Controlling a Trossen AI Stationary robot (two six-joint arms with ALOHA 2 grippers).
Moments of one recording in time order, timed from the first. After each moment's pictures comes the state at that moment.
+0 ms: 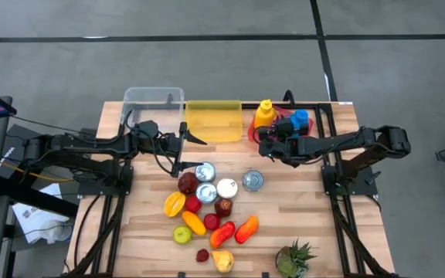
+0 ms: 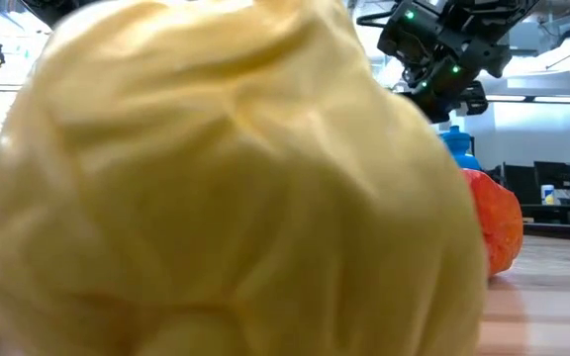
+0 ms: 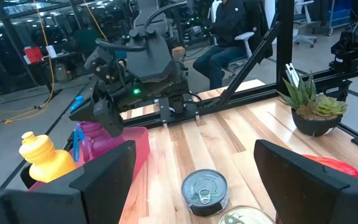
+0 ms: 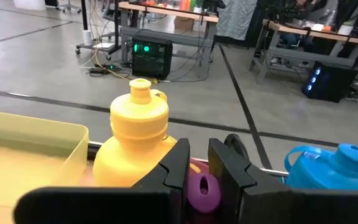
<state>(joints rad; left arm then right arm) 0.20 1.07 0.59 0.39 0.28 0.25 -0.09 1.42 0.78 -0.30 1.32 0.82</state>
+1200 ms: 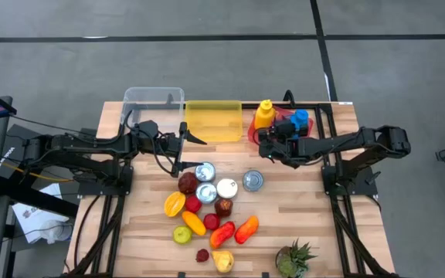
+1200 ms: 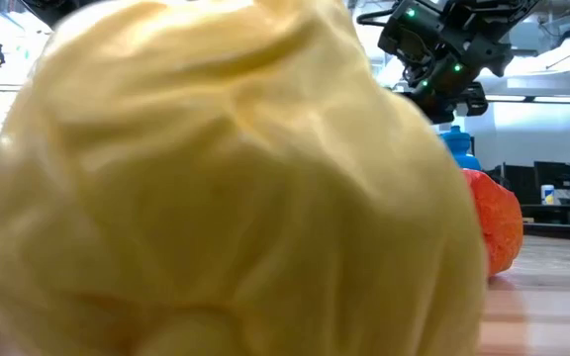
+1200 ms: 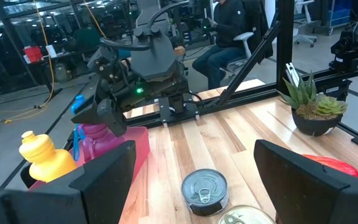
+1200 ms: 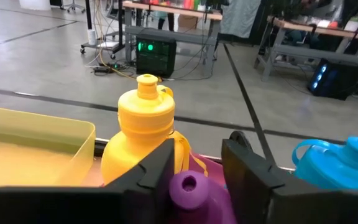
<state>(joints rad) 0.20 1.07 0.59 0.38 0.28 0.25 -0.07 1.42 0.78 -0.30 1.33 0.84</state>
